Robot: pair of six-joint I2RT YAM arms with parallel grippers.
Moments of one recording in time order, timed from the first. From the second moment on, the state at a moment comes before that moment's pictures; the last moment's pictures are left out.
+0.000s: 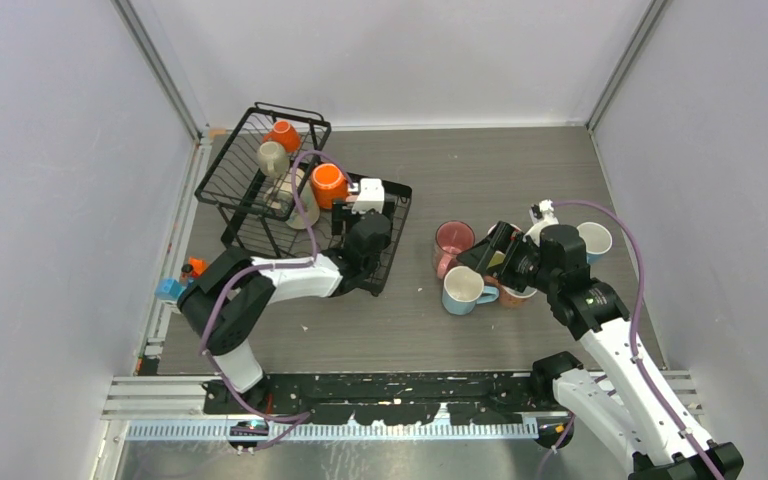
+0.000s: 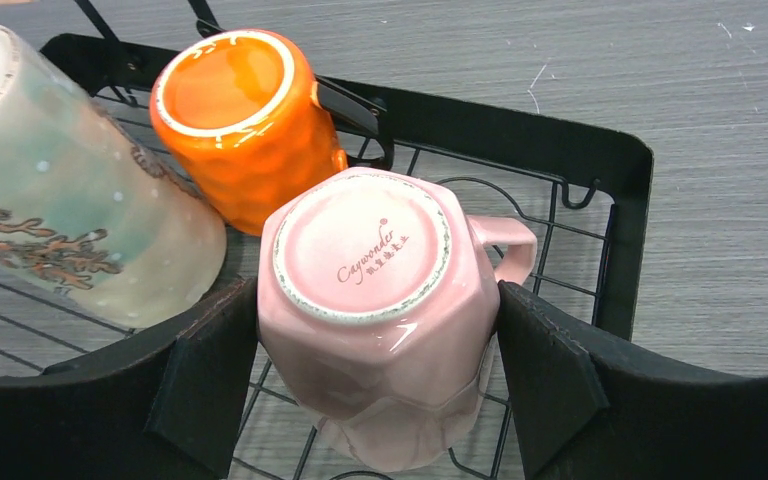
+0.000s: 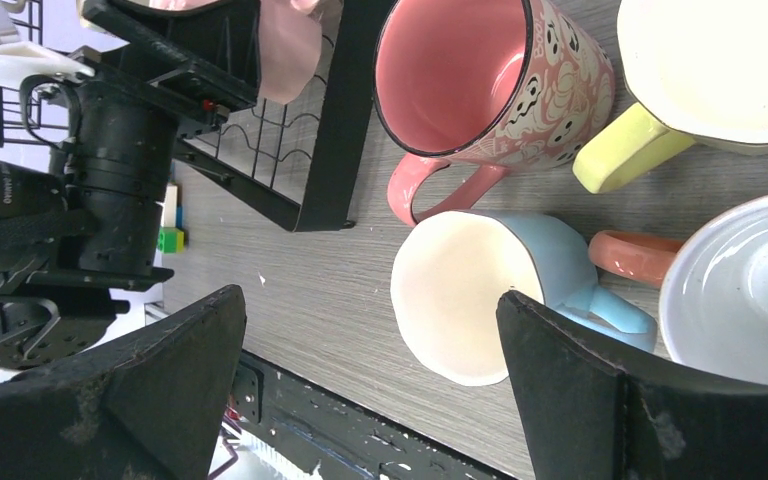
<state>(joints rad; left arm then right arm) -0.83 1.68 0.87 0.50 -0.88 -0.16 0.31 0.70 0.68 -0.51 -0.27 0.75</state>
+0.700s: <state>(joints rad) -0.81 1.74 0.77 0.74 -0.87 -0.13 0.31 0.69 0.66 -0.51 -0.27 0.74</state>
